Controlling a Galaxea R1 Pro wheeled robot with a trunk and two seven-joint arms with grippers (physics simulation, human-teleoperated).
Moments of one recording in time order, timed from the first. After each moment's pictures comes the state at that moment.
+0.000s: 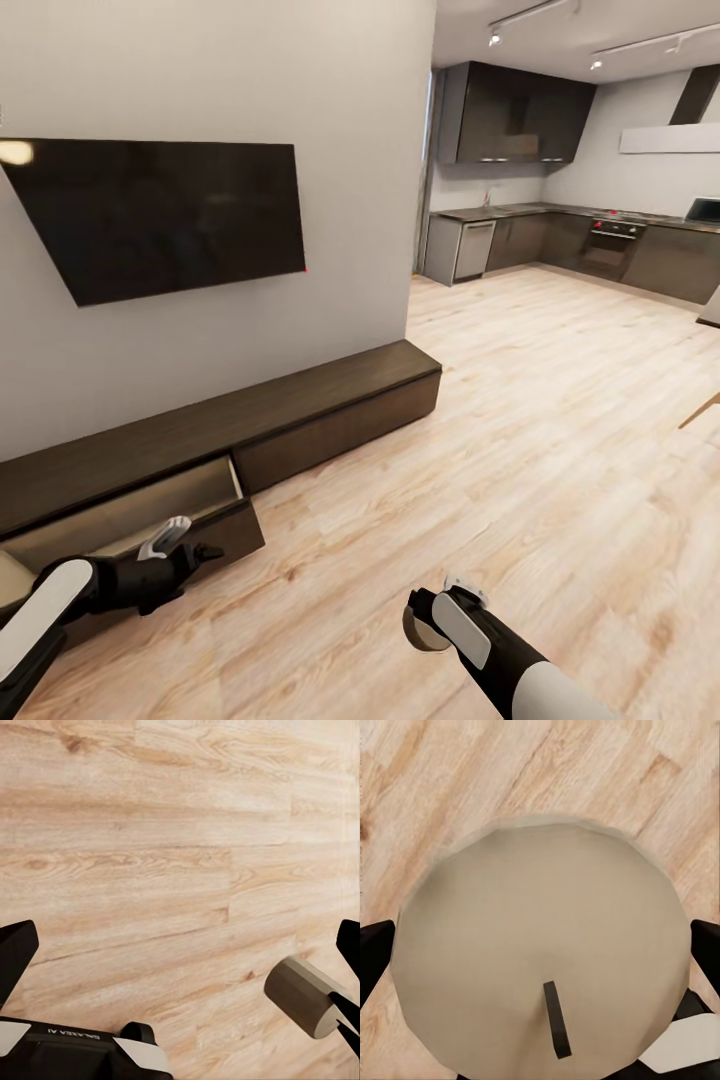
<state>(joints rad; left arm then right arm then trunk) -0.33 0.46 -0.14 -1.31 1.53 0.82 0.48 -0.58 0.04 0.58 -0.55 -1.09 0.27 -0.56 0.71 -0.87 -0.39</state>
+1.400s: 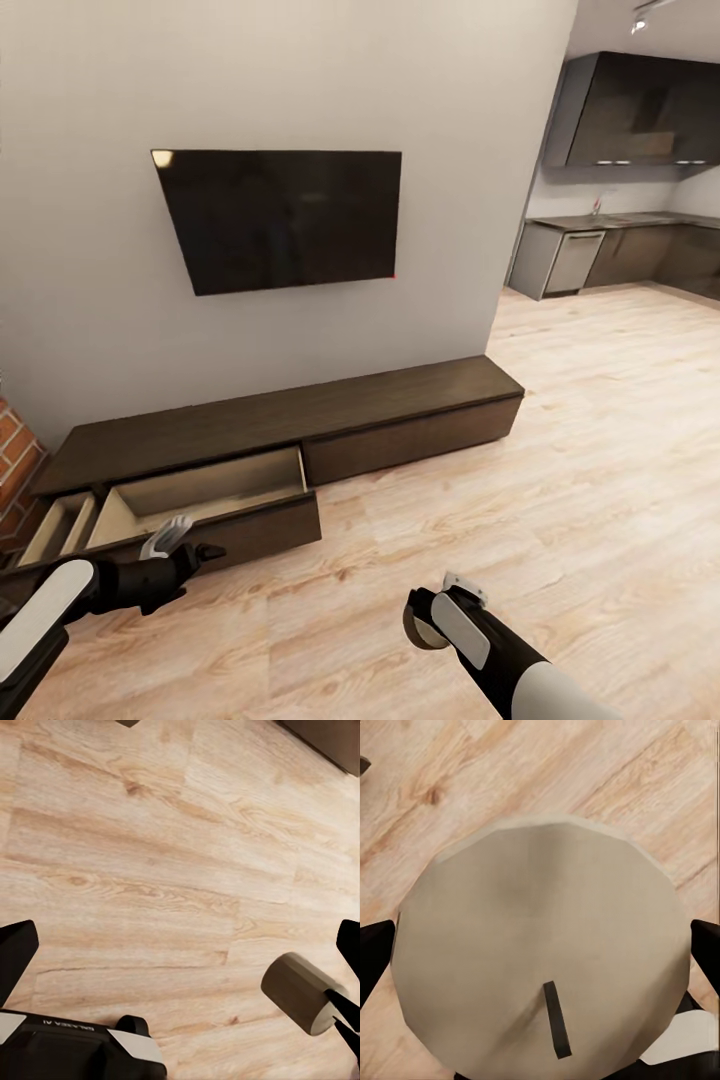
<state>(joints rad) -0.33 0.45 -0.14 -1.31 1.54 0.82 0.48 -0.58 0.04 0.58 -0.56 -1.07 0.26 -0.56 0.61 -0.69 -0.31</state>
